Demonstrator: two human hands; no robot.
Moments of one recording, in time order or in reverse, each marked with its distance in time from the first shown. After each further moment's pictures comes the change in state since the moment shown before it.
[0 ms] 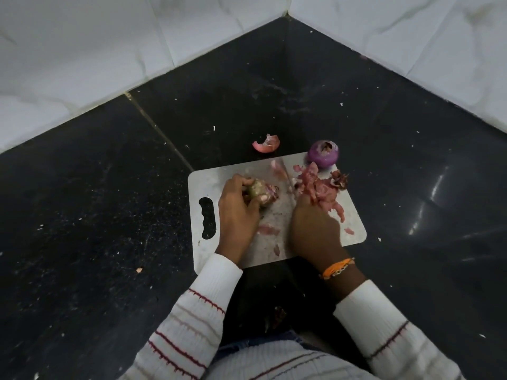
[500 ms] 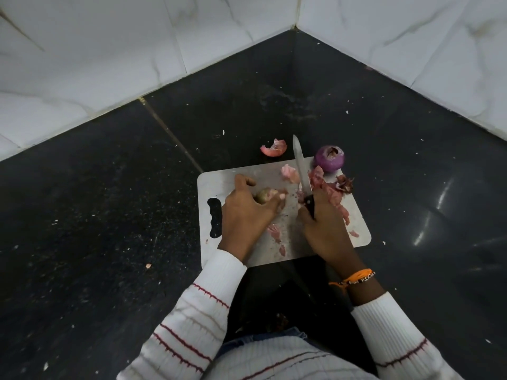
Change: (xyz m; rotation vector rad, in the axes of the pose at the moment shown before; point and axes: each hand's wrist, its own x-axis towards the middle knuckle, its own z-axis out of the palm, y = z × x) left_hand -0.004 0.015 -0.014 0.115 -0.060 -0.109; right_hand -0.005 0.003 -0.010 0.612 0.097 -0.047
